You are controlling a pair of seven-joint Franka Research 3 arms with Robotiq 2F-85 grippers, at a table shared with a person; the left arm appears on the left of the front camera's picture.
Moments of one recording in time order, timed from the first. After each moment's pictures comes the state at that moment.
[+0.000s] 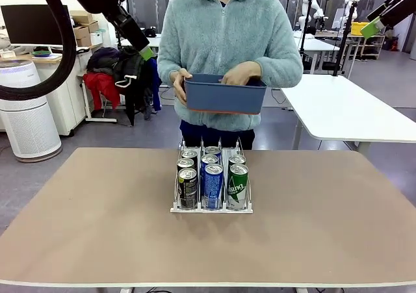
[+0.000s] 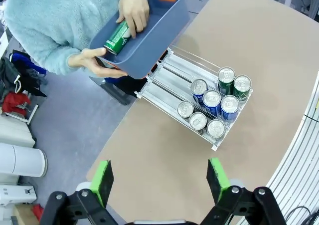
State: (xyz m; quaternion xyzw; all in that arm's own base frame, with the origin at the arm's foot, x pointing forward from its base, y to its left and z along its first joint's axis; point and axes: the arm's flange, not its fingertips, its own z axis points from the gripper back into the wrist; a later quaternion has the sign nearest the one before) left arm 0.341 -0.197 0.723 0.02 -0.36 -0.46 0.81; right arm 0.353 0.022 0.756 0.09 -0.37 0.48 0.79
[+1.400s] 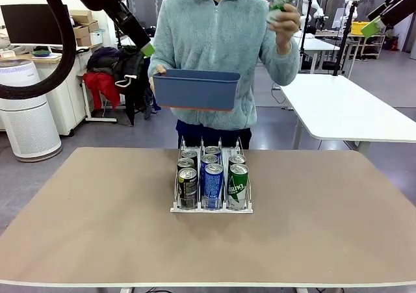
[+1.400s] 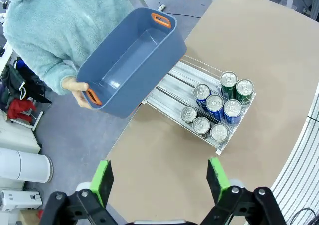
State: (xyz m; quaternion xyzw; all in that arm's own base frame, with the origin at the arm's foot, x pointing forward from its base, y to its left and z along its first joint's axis) left arm 0.338 -0.199 0.726 0.03 -0.37 -0.47 0.80; right arm 0.353 0.022 0.756 0.09 -0.37 0.48 0.79
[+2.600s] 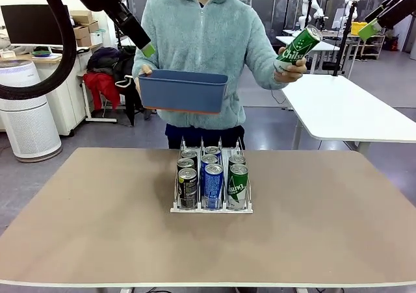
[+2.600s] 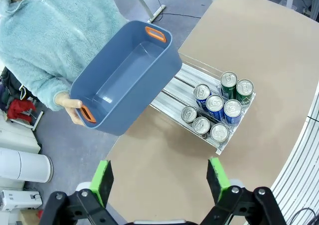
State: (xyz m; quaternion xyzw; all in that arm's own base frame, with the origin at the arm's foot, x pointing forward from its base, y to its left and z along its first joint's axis) left arm 0.338 -0.199 0.726 0.03 -0.37 -0.47 0.80; right arm 0.359 0.025 0.752 0.09 -0.36 0.48 0.79
